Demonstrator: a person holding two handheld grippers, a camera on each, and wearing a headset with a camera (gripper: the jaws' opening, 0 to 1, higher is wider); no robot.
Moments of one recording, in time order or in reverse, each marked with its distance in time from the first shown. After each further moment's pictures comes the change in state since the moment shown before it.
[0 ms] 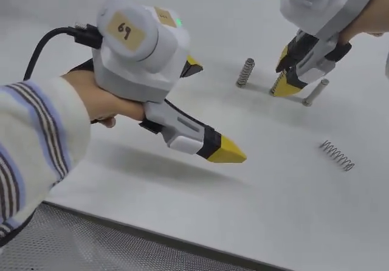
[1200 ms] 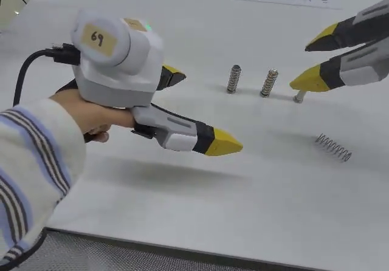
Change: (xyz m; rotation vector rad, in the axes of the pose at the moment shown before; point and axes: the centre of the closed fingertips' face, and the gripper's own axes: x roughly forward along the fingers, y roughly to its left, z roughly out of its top) left arm -0.009 0.011 0.012 -0.095 -0.023 0.039; right arm -0.087 0.034 -0.011 0.375 -0.453 -0.226
